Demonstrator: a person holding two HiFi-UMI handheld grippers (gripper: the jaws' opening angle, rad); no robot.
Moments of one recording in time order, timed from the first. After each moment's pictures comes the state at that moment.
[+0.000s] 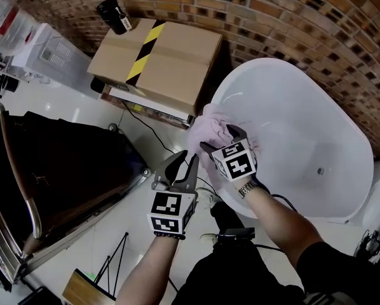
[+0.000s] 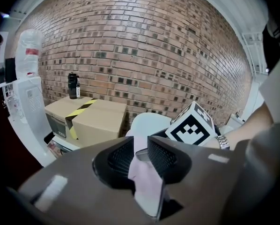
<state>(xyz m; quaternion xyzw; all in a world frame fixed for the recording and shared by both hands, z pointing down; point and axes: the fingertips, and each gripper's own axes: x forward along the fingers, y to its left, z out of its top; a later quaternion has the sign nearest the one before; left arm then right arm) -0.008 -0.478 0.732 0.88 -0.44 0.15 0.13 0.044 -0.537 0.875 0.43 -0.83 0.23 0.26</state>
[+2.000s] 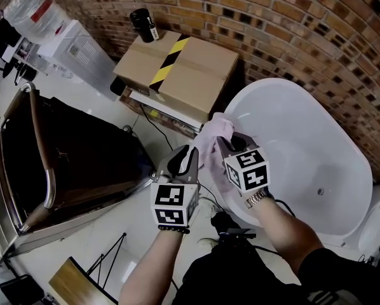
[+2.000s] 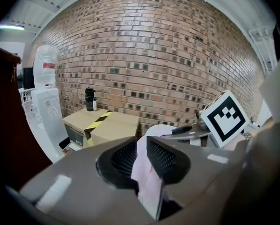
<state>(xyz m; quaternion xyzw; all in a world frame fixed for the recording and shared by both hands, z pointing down) -0.040 -0.465 0.651 0.84 -0.52 0.12 0.11 0.029 -0.508 0.714 0.43 -0.87 0.19 0.16</state>
